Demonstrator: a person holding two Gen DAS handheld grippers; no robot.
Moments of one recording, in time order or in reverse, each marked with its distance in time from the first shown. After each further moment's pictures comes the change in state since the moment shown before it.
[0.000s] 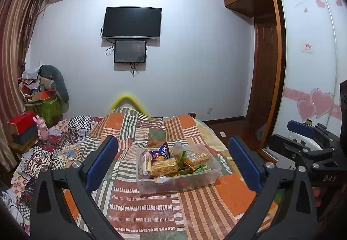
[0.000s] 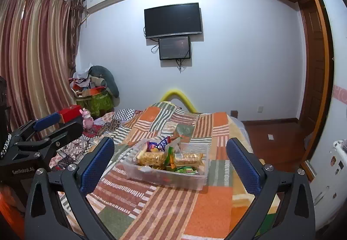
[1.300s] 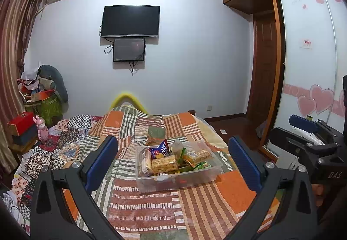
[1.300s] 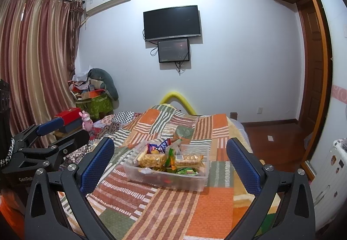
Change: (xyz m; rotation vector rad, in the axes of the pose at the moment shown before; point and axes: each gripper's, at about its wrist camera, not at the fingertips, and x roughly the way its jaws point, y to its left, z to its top) left arm -0.001 -0.002 -0.006 0.018 0.012 -0.005; right arm -0.013 0.001 -0.002 0.012 -0.020 -0.007
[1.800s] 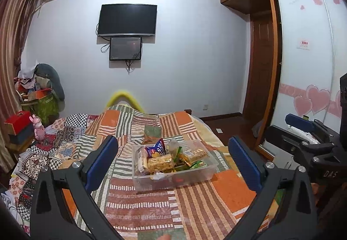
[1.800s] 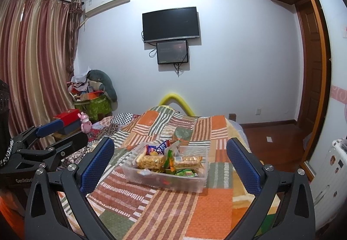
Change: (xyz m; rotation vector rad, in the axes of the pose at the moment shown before) left arm -0.001 -0.001 0.001 -0.002 0.008 -0.028; right arm 0.001 0.000 0.001 0.000 -0.010 -0.006
